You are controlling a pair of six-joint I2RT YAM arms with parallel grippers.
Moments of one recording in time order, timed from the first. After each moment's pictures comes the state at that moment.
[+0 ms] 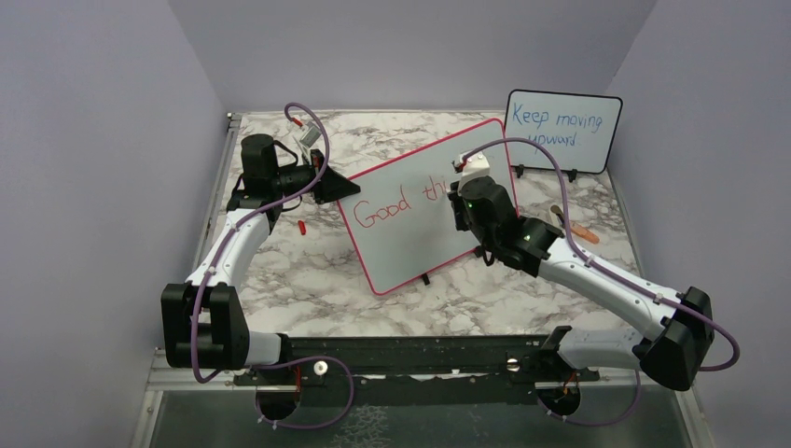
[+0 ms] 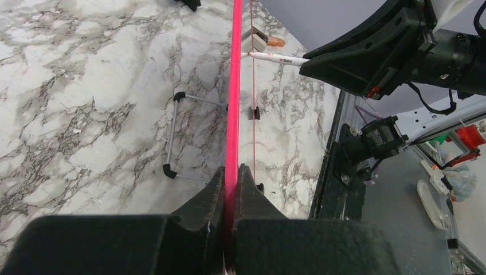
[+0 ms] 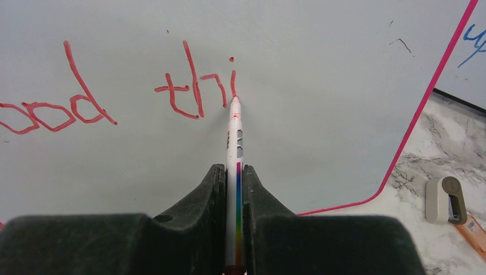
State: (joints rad) left arm -0.06 1.35 0.97 0.03 1.14 -0.24; right arm 0.82 1.22 1.01 -0.29 0.51 0.17
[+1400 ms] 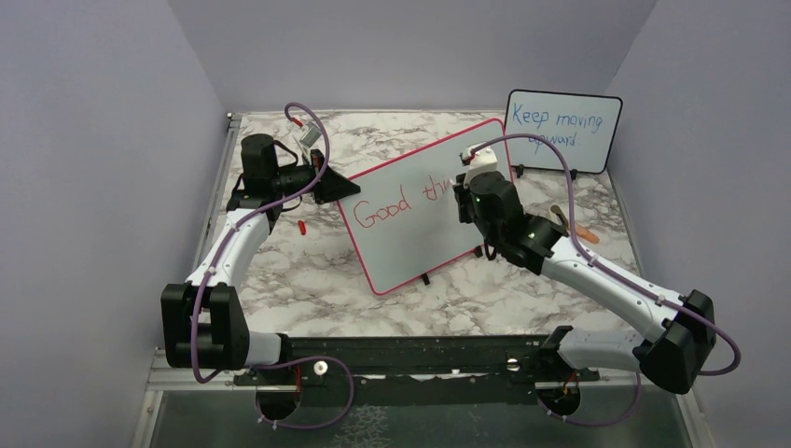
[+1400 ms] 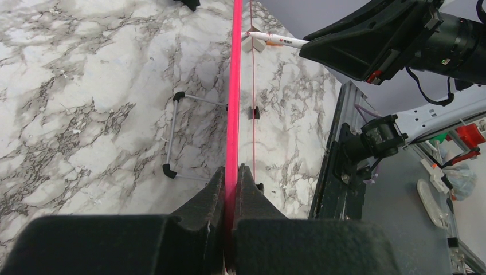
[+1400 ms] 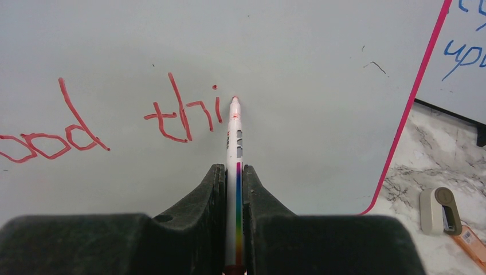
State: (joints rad) left arm -0.06 1.35 0.97 0.03 1.14 -0.23; right arm 0.78 1.20 1.01 -0.23 0.50 0.14
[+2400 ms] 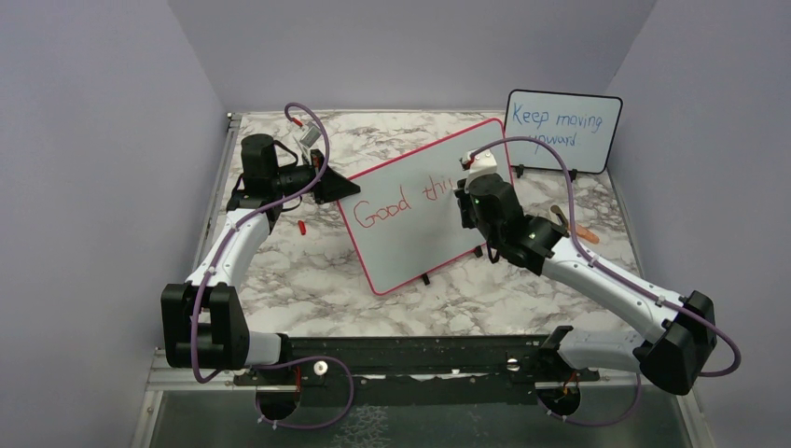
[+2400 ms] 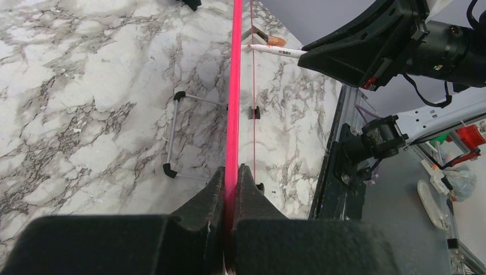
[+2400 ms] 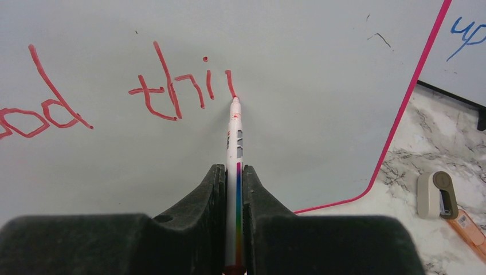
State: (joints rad) left arm -0.06 1.35 0.97 0.03 1.14 -0.23; right arm 0.77 1.20 1.00 -0.29 0.47 0.16
